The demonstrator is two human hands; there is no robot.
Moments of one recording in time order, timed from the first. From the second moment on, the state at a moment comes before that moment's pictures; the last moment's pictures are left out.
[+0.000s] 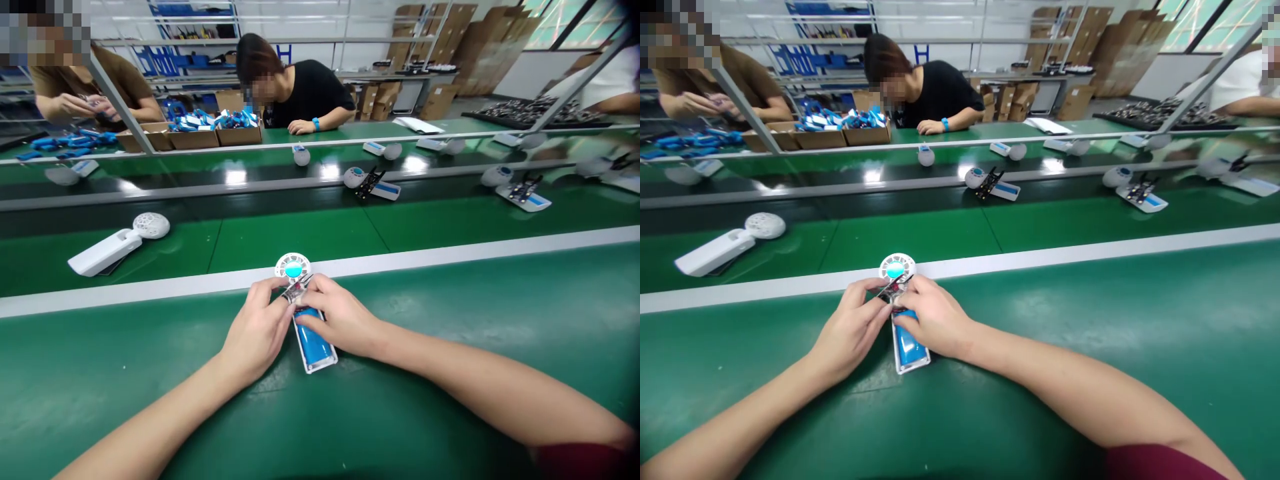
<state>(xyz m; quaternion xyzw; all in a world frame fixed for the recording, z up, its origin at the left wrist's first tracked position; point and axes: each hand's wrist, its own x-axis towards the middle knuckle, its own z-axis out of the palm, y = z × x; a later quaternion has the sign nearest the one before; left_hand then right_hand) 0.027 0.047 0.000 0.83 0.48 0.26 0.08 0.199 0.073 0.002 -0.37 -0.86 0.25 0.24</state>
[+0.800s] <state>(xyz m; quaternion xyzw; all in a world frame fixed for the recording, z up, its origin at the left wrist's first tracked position) 0.015 0.043 0.001 0.83 0.43 0.33 0.14 0.189 0.076 0.009 -0.37 -0.73 0.45 0.35</state>
